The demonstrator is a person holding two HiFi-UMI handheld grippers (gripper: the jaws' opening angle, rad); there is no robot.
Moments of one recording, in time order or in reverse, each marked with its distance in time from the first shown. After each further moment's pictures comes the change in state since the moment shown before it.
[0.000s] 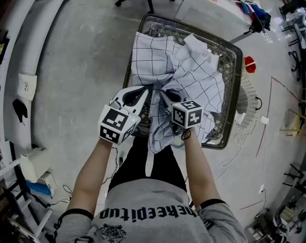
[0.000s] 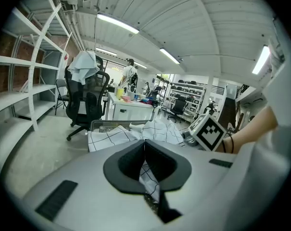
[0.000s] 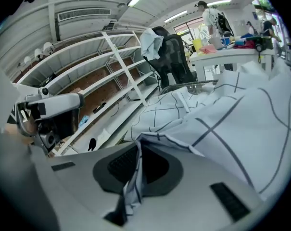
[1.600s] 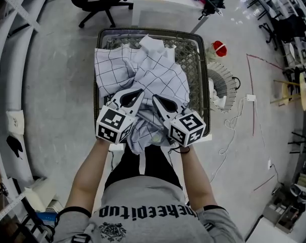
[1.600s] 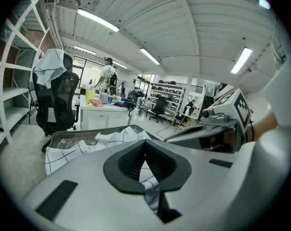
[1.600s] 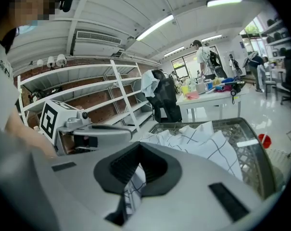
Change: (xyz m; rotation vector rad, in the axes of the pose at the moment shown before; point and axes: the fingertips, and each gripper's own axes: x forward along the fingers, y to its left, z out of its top) left arm 0.066 -0.105 0.039 0.105 -0.008 -0.224; right arm -0.158 0.002 0.054 -0.077 -0.334 -0.104
